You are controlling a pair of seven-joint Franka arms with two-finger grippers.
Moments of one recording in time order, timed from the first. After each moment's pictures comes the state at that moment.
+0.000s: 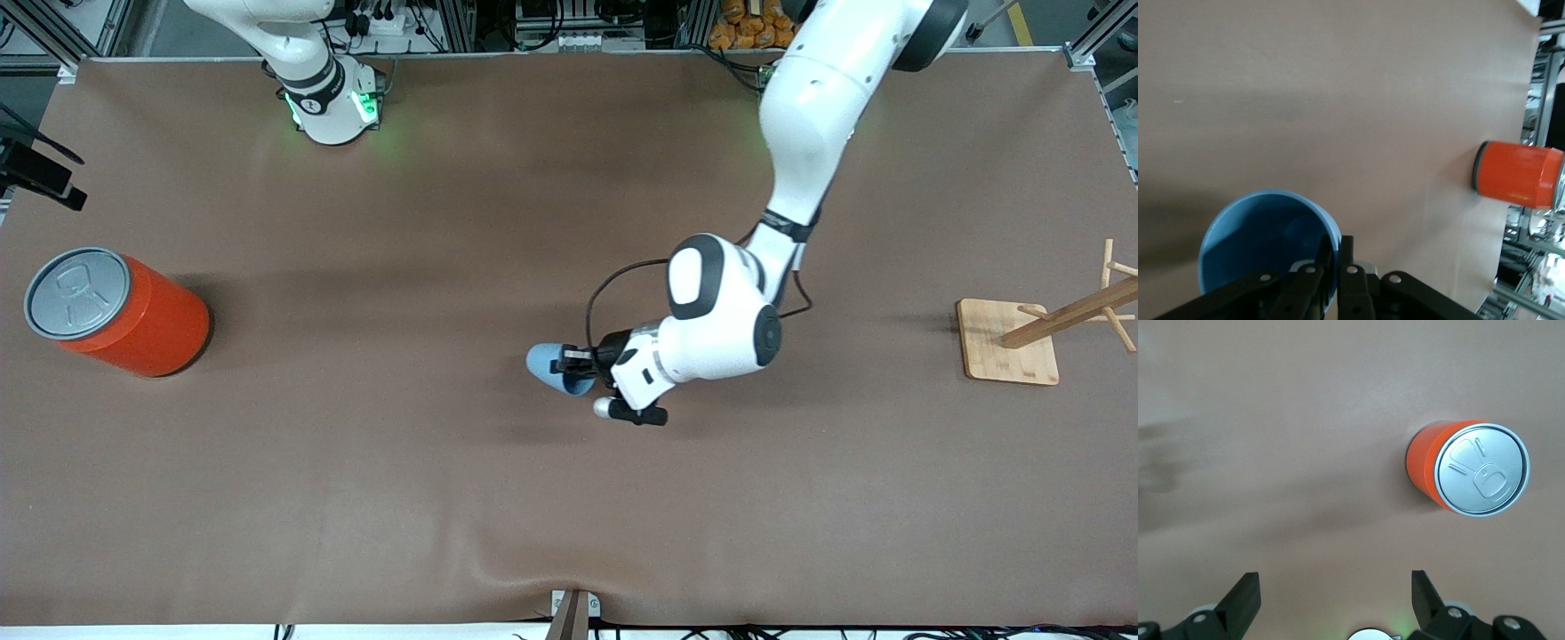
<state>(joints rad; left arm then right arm) -0.50 0.76 -0.05 -1.31 -0.87 2.19 0.01 -0.06 -0.01 -0.03 -1.44 0.01 1.37 0.09</state>
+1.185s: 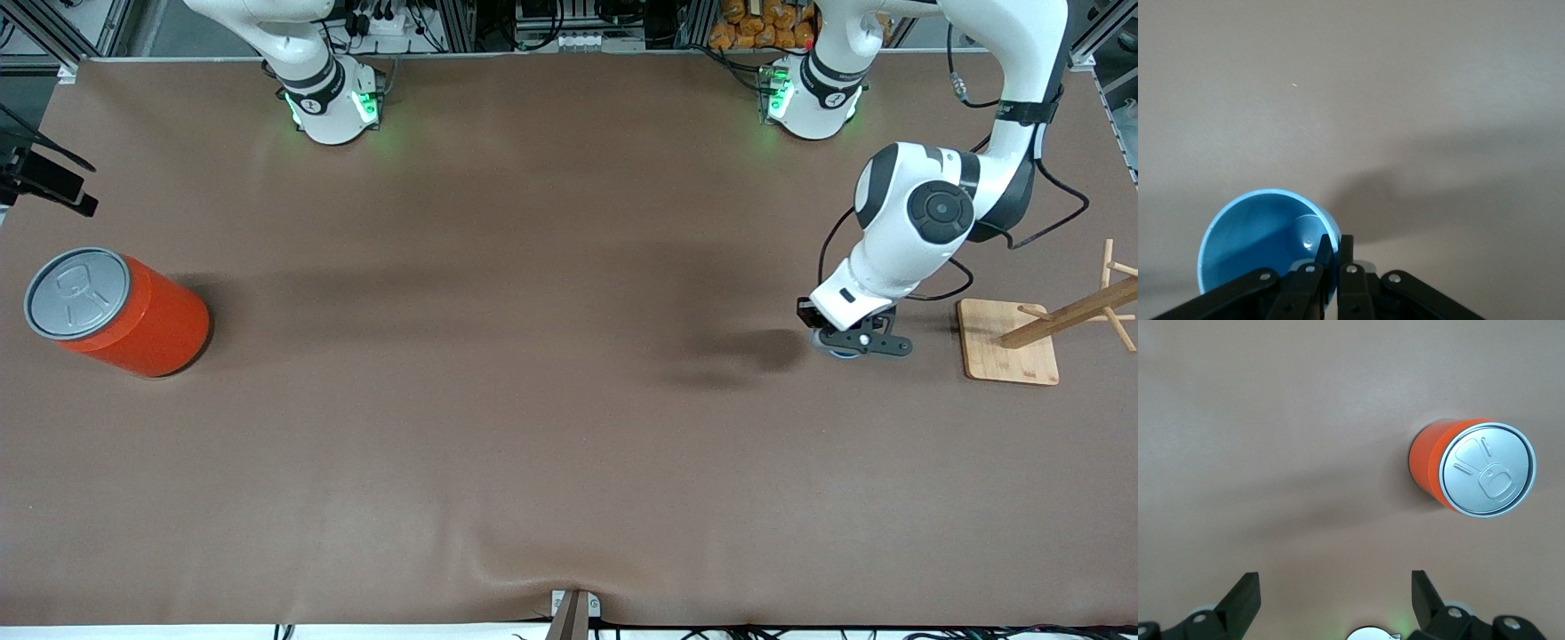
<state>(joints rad) -0.17 0.16 -0.04 -2.24 0.06 2.52 -0.08 -0.06 0.00 -0.02 -1.44 0.01 1.37 0.09</state>
